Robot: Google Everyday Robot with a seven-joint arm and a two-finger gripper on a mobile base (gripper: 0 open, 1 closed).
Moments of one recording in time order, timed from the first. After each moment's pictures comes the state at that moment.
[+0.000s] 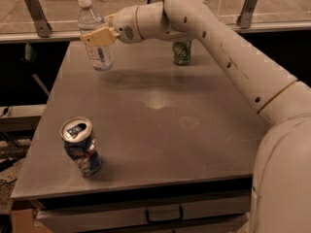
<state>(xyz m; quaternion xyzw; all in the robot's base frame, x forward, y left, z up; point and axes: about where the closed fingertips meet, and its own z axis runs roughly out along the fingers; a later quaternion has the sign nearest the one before) 0.699 0.164 0.965 -0.51 0.60 0.37 0.50</state>
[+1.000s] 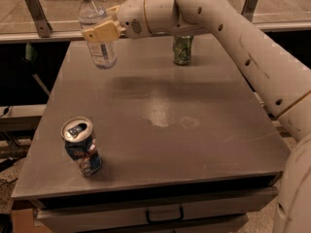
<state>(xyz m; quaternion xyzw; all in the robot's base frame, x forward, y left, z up) 0.660 0.144 0.996 -0.53 0.57 0.37 0.50</state>
